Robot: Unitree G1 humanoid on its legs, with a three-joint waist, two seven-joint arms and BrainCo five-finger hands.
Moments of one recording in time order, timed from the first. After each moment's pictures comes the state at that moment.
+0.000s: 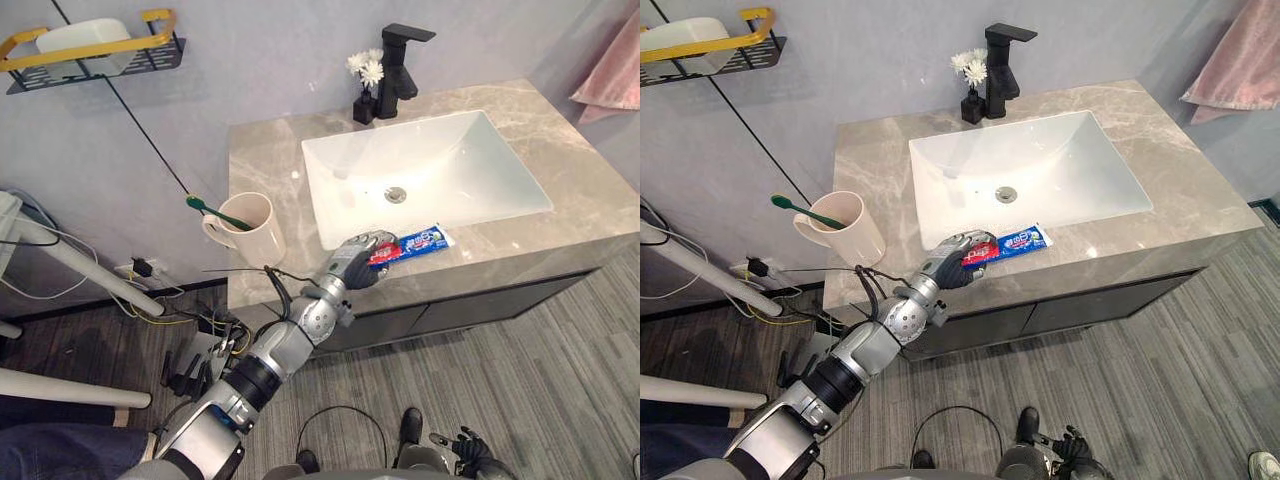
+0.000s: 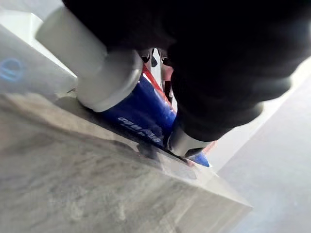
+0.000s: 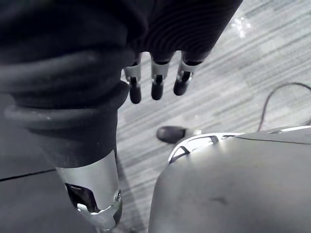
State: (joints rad) left arm -0.52 0.17 -0.55 0.31 0.56 -0.12 0.17; right arm 0.05 -0.11 -0.24 1.09 0.00 -0.07 -0.02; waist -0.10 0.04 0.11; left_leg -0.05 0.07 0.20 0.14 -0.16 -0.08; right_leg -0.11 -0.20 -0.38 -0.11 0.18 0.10
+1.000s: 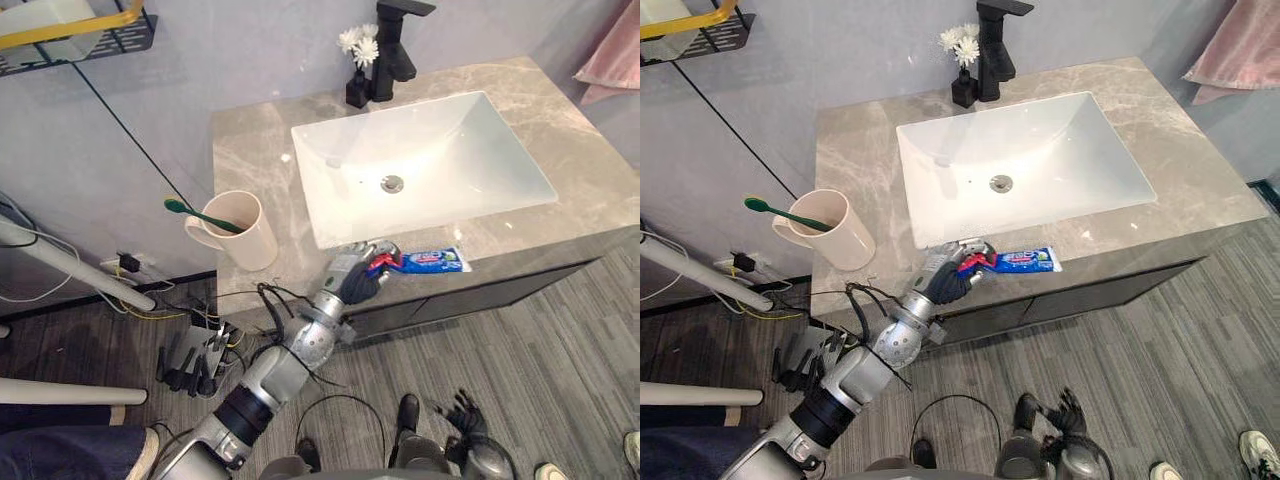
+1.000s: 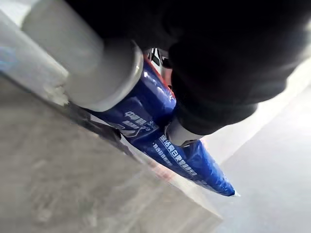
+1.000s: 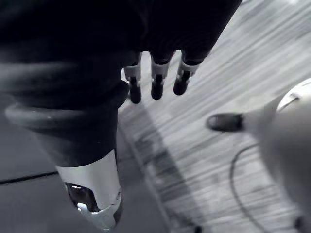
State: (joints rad) left arm -0.30 0.12 -0.64 0.07 0.54 -0.15 0.24; right arm 0.24 0.00 -0.10 0.41 0.19 -0.14 -0.11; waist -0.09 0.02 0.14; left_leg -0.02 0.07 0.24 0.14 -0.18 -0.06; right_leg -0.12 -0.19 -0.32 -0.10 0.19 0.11
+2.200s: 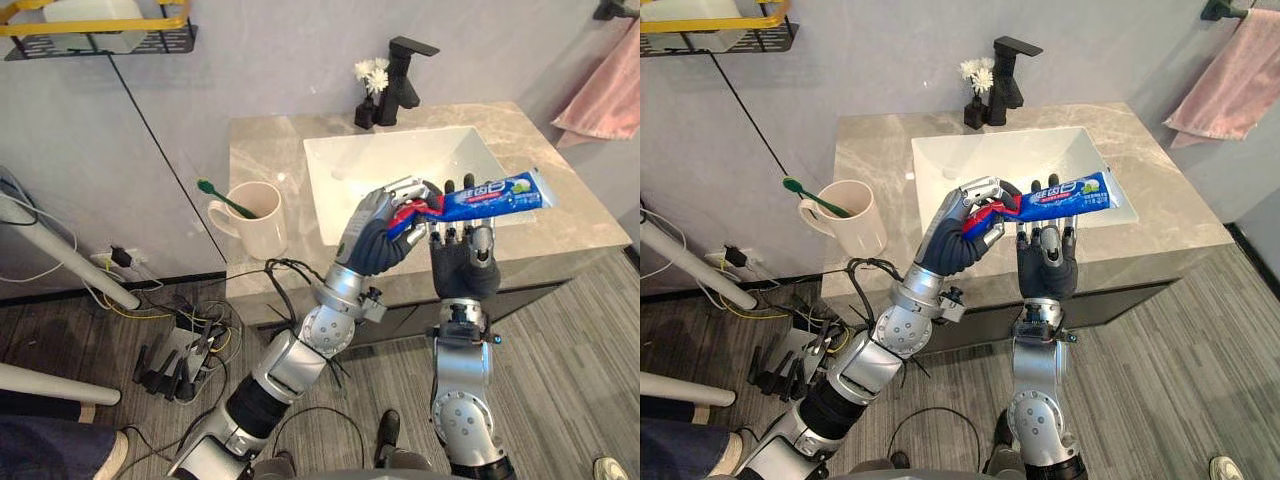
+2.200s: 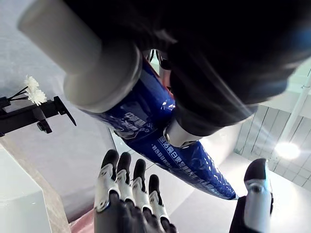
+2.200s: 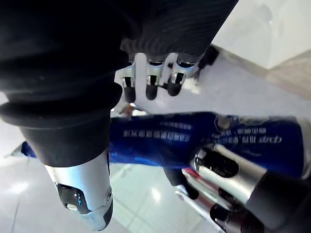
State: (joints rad) left arm -0.37 0.08 -0.56 -0.13 0.44 -0.13 0.30; right arm 0.03 0.04 0.33 -0.40 0.96 -0.34 -0.06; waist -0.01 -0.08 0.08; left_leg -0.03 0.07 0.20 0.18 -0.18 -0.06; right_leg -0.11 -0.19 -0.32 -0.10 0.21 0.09
